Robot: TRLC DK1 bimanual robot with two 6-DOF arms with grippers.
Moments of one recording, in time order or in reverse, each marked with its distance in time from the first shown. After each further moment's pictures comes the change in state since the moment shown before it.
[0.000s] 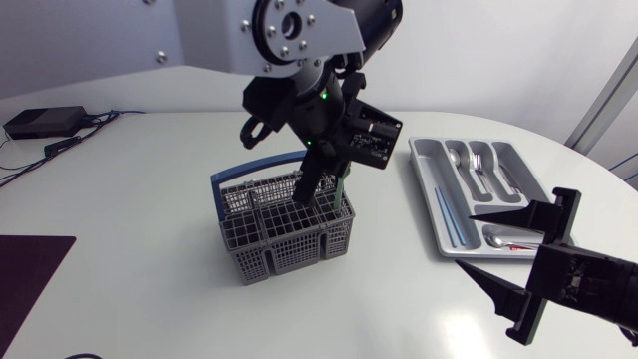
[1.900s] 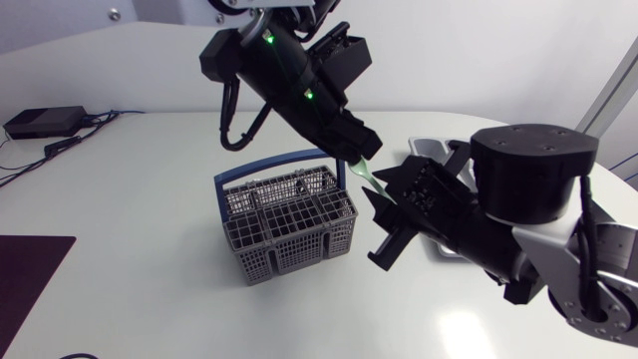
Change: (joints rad) left arm 0.121 -0.011 0.066 -0.076 0.417 -1.118; right arm 0.640 0.578 0.167 0.602 0.641 0.629
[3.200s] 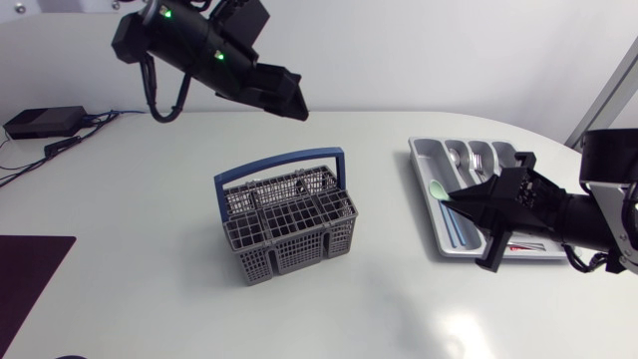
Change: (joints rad) left arm 0.286 -0.118 -0.119 0.148 0.048 -0.018; right arm -0.768 0.006 -0.021 -0.282 -0.776 -0.478
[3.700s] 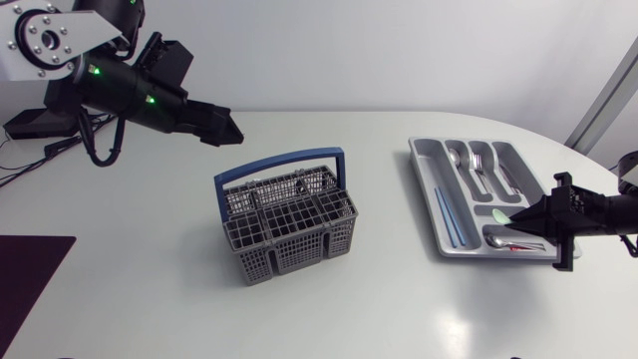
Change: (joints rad) left arm 0.217 -0.191 -0.354 0.154 -0.018 0.023; right arm -0.517 0.598 0.395 -0.460 -0.122 -0.813
